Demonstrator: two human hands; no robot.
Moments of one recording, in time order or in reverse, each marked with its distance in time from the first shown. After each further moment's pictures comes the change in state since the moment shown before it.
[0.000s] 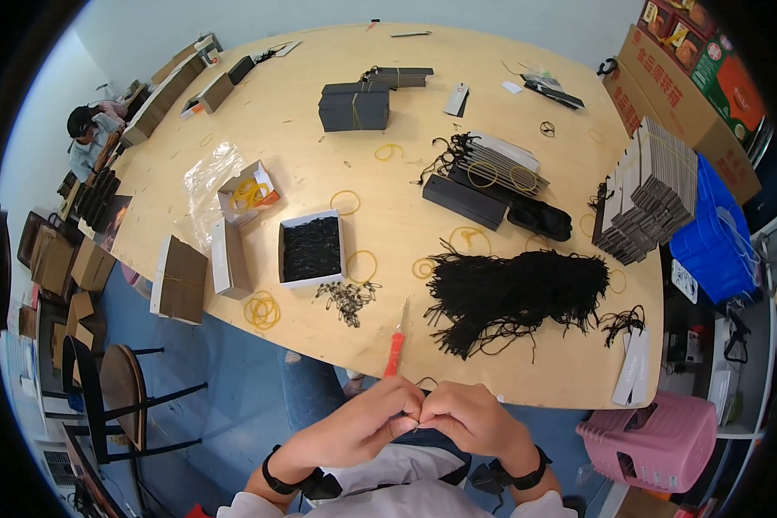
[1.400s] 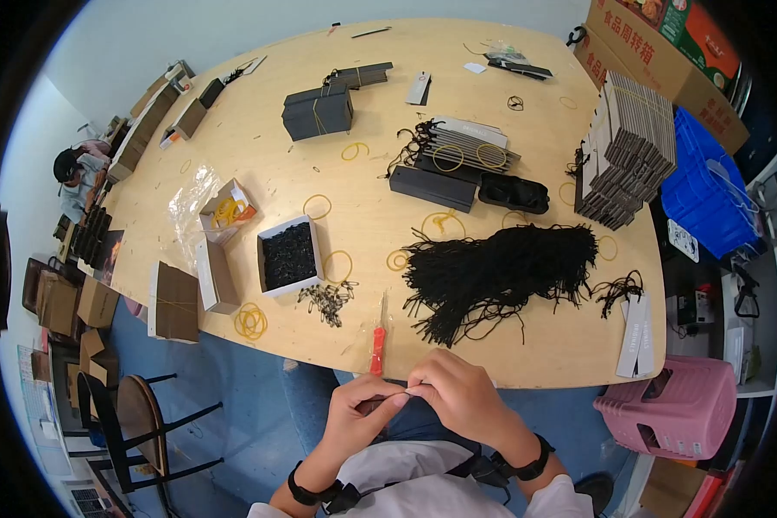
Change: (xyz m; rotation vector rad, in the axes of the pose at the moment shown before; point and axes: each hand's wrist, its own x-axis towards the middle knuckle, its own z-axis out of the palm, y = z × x) left_hand -0.024 -0.039 0.040 -0.188 0.414 -0.382; right_hand -0.002 0.005 0.003 -0.288 0.120 0.154
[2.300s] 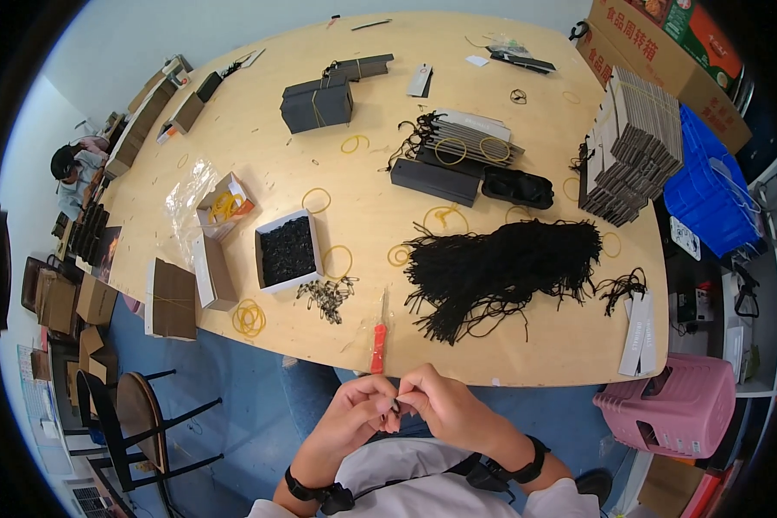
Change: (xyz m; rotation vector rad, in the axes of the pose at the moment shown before) left_hand 0.001 0.003 -0.017 -0.786 -0.288 -0.435; right_hand -0.011 -0.006 0.017 0.412 -0.154 0.256
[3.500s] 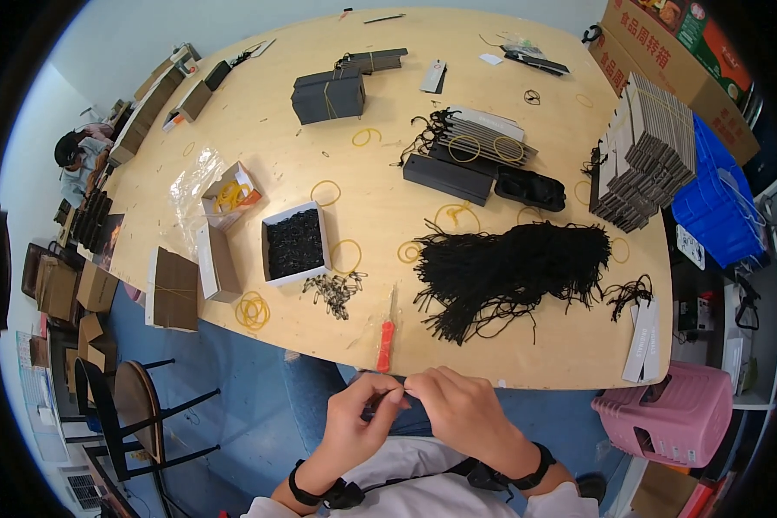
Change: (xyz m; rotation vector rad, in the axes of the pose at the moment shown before) left_hand -0.006 0.001 0.029 1.124 0.355 0.480; right_hand 0.006 -0.013 0.001 -0.717 0.126 -0.281
